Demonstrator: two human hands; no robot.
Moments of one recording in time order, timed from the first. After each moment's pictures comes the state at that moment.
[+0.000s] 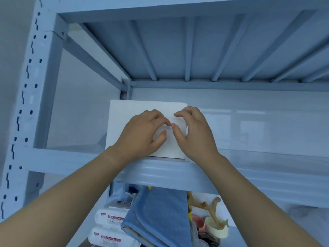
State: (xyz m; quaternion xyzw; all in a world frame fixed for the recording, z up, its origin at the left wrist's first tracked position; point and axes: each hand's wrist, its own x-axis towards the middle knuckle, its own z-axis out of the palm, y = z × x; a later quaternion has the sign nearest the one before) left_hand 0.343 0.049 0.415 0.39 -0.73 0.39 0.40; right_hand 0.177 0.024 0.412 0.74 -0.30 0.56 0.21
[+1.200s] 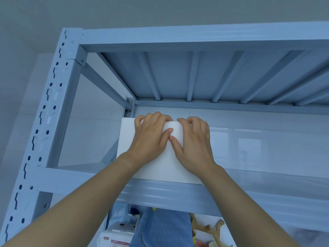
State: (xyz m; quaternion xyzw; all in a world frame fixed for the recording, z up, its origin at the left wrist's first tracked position) left_hand 0.352 0.056 0.449 0.38 -0.67 0.38 0.51; right_hand 0.209 0.047 0.437 0.71 -0.33 0.54 0.32
